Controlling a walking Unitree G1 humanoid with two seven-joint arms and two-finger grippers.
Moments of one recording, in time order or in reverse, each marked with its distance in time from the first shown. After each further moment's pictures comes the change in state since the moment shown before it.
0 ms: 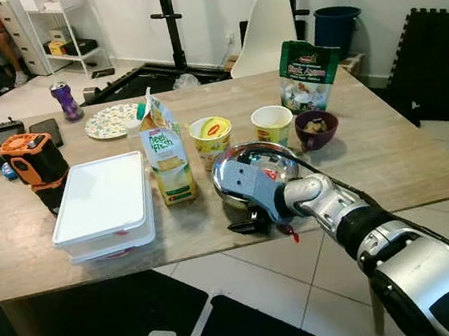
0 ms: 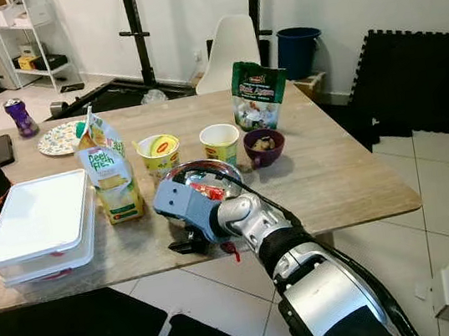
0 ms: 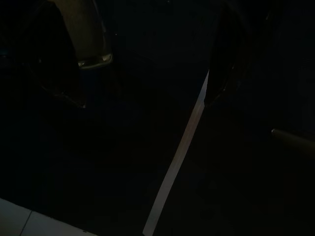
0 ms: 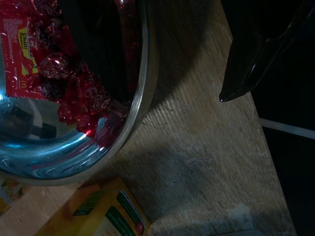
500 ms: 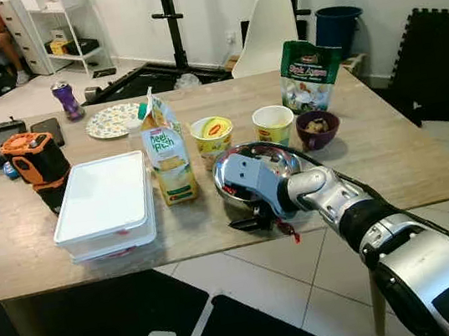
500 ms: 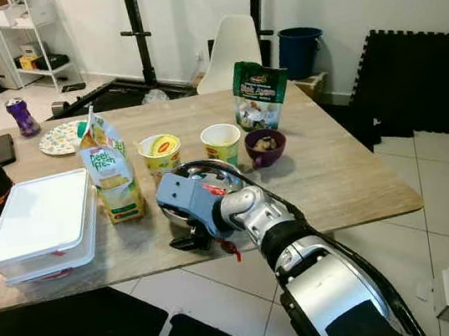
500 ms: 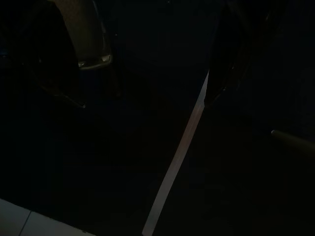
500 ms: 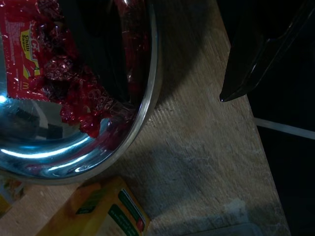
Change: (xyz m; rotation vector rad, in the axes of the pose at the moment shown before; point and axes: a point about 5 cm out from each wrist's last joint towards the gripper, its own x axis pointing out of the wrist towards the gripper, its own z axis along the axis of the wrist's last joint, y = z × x) left arm 0.000 0.000 0.000 0.000 -0.002 0.000; right arm -0.006 -0.006 0.001 0.036 -0.004 0.025
